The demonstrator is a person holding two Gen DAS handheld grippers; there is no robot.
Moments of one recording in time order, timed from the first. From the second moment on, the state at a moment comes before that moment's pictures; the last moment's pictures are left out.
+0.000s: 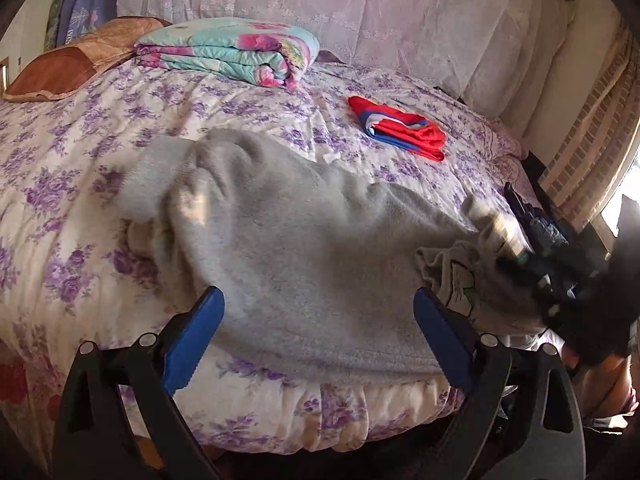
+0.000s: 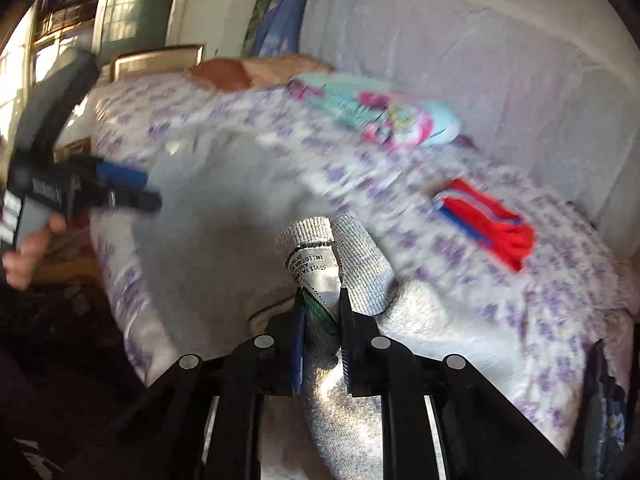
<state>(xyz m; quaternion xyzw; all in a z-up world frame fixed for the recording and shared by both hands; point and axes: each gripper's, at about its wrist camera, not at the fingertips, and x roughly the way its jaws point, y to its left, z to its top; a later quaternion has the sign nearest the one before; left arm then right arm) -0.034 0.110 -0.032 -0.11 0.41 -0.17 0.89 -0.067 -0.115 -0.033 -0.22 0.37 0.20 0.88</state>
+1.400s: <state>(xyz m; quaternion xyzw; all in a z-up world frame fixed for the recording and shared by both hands) -0.061 -0.048 0.060 0.10 0.28 -0.21 0.93 -0.175 -0.262 0.009 0.13 0.11 0.03 0.99</state>
